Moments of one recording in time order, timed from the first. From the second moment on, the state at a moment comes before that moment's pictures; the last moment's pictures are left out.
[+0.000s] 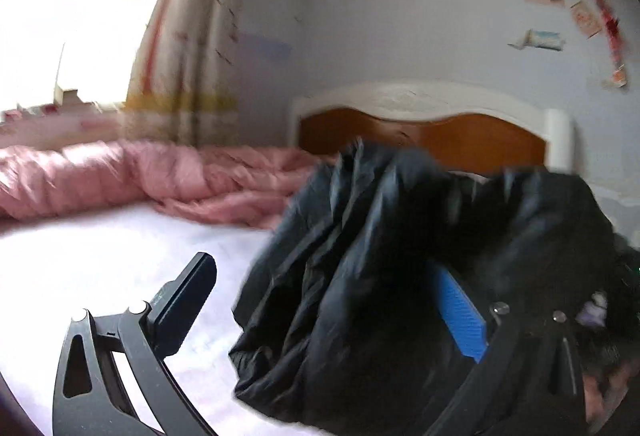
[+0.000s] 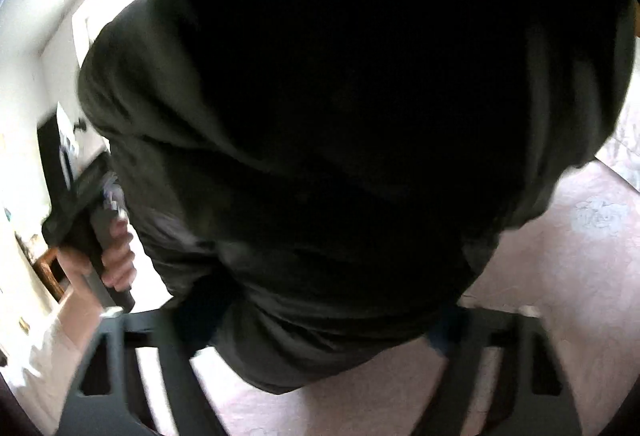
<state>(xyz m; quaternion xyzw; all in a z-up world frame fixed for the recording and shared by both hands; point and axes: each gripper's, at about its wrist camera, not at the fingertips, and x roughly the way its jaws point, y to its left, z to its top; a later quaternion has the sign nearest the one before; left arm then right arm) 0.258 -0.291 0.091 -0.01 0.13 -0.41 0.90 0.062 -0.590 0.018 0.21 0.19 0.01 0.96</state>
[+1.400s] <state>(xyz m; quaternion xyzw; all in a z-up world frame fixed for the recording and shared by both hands) 0.305 -0.332 0.135 -0.04 0.18 -0.38 0.91 0.159 -0.673 0.142 0.19 0.20 -0.23 0.93</state>
